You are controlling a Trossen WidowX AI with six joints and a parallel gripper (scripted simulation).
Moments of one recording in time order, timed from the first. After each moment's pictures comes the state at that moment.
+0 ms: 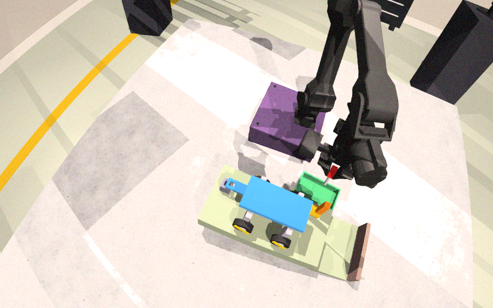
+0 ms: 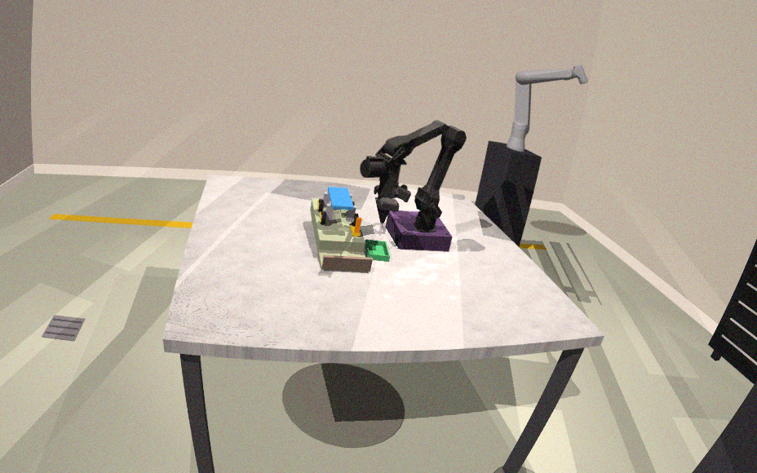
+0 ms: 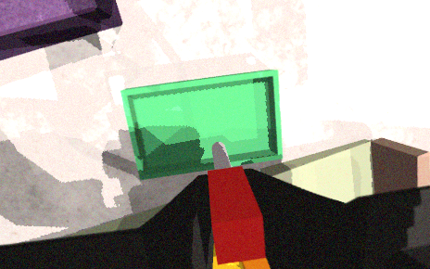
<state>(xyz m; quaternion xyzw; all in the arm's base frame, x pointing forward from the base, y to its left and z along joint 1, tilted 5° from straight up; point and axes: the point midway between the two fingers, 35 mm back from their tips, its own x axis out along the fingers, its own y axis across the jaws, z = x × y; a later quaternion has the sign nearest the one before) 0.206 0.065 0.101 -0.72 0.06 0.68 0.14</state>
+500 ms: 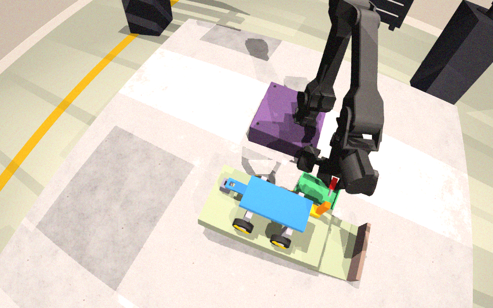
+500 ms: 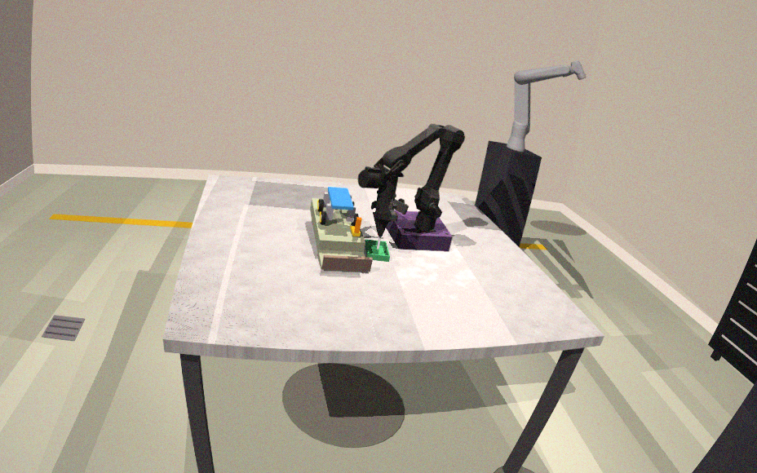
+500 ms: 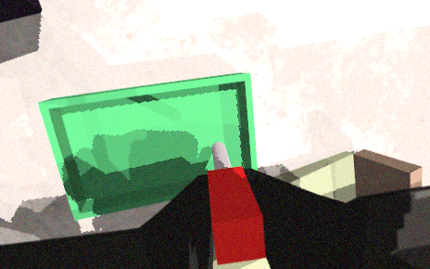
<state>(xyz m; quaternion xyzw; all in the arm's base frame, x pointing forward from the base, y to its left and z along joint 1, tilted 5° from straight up) 0.215 0.084 0.062 -0.72 0.00 0.67 0.18</state>
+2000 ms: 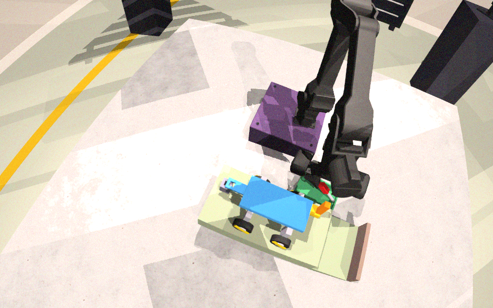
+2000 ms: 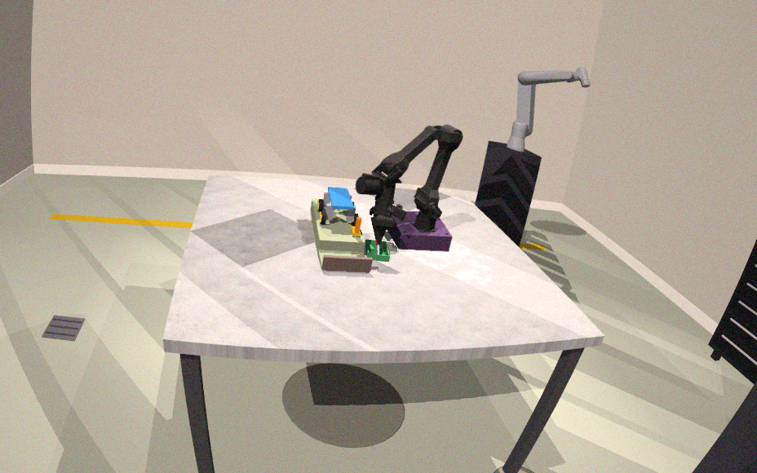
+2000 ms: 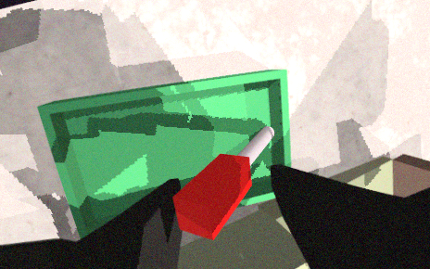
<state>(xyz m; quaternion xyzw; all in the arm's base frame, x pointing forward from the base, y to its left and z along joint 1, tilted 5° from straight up) 0.214 0.075 0.035 -0.72 0.01 0.67 0.19</state>
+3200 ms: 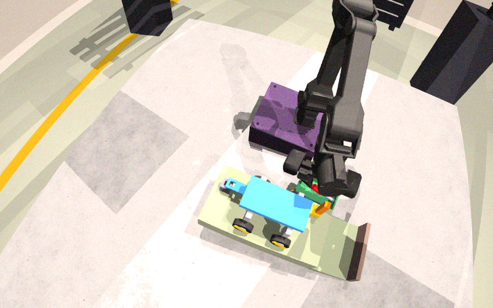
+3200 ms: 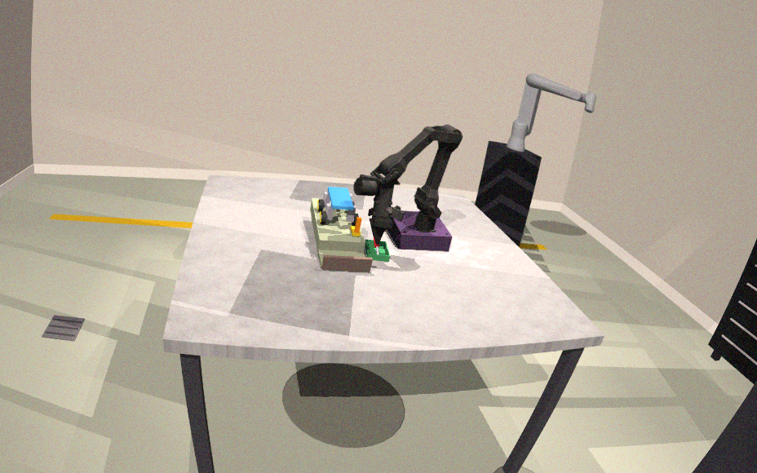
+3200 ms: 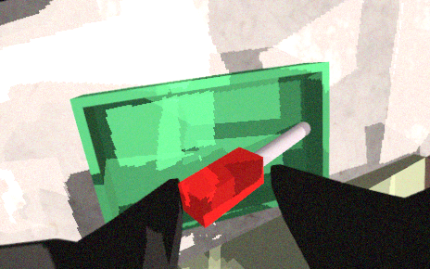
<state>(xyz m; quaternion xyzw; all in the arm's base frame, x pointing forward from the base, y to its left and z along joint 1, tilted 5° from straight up) 0.212 0.058 0.023 -0.72 0.01 0.67 0.18</state>
